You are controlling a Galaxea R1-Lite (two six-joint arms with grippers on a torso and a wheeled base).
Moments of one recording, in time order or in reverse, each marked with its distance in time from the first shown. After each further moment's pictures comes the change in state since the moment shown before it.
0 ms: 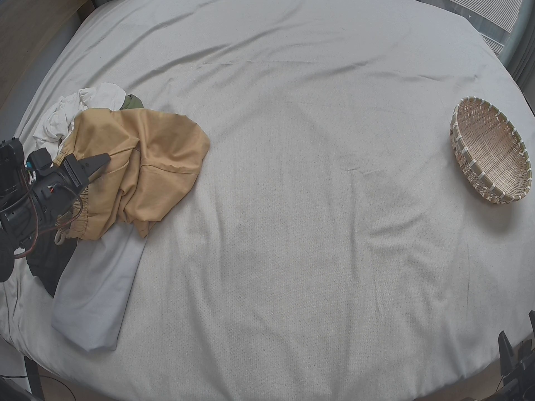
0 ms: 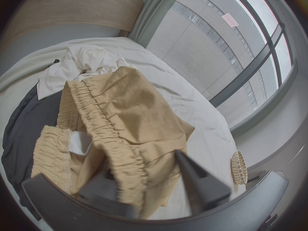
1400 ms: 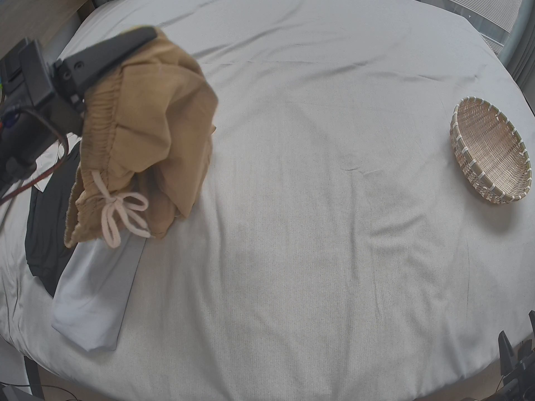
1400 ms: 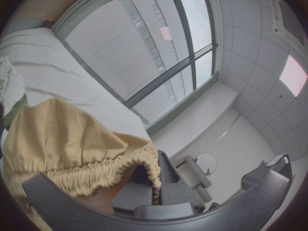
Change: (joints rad) left arm -0.590 -0.217 -0.249 -0.066 -0.147 -0.066; right arm -0.001 0.000 0.000 0.000 0.000 0.000
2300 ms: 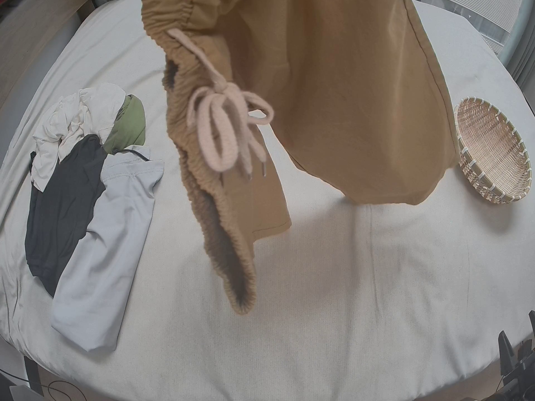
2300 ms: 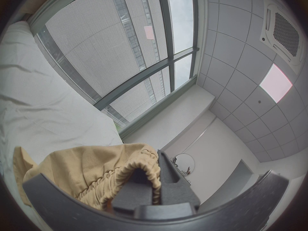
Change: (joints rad) left arm -0.365 0.142 -0.628 0.439 0.147 0.115; right arm -0.001 0.000 0.000 0.000 0.000 0.001
